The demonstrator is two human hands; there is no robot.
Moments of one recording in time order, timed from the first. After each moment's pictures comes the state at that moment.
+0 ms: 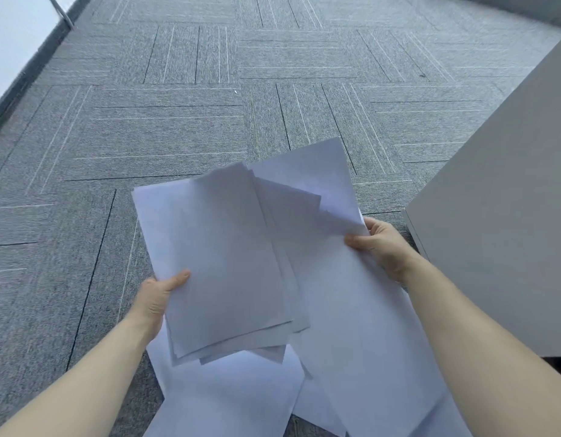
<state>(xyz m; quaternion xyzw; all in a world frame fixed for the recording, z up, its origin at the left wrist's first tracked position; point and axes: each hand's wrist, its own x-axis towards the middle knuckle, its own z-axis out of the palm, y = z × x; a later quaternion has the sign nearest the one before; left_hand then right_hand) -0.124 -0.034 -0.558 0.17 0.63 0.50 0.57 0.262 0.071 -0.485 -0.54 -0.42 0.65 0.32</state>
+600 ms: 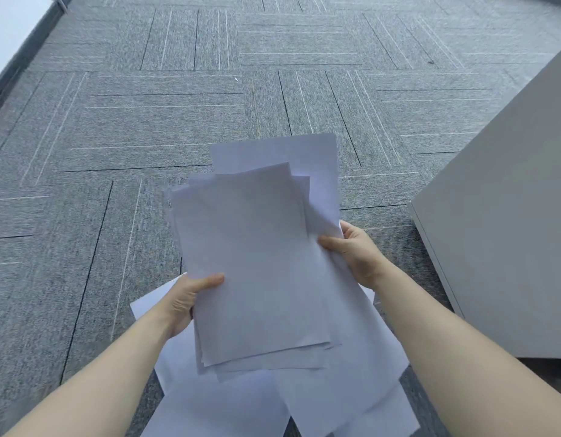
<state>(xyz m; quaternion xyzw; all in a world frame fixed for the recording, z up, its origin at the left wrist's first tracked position) -0.084 -0.031 -0.554 0.21 0.55 0.41 0.69 0.217 0.064 -0.519 -0.50 -0.37 0.71 0.34</state>
